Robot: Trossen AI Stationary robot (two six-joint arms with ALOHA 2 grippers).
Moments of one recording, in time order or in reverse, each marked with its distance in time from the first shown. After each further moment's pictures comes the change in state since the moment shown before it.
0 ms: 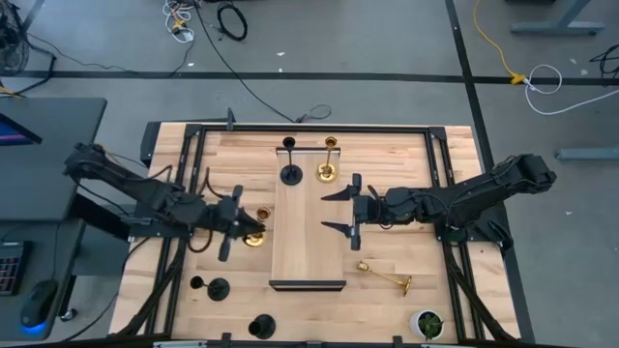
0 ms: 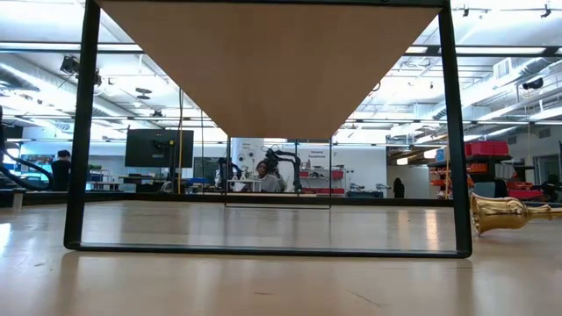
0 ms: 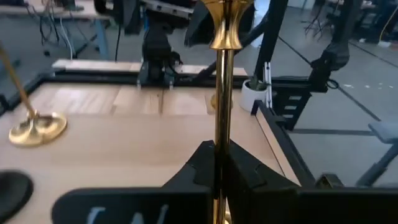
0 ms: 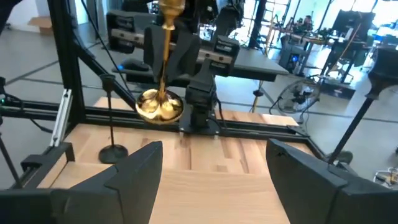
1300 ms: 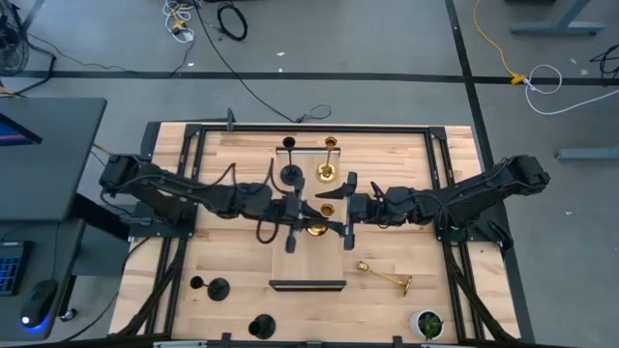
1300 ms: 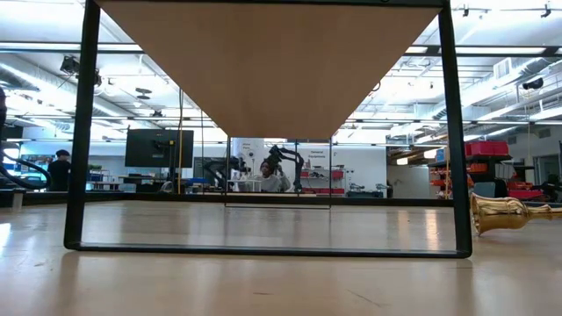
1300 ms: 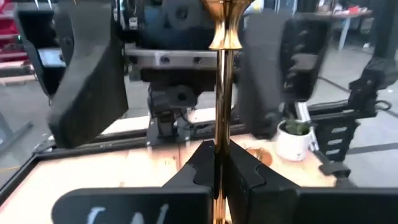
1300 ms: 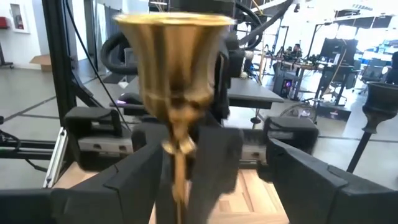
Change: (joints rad) left arm 0.273 0.583 0.245 0.496 0.260 0.240; right arm -0.008 0.066 0.000 0.211 0.002 -0.011
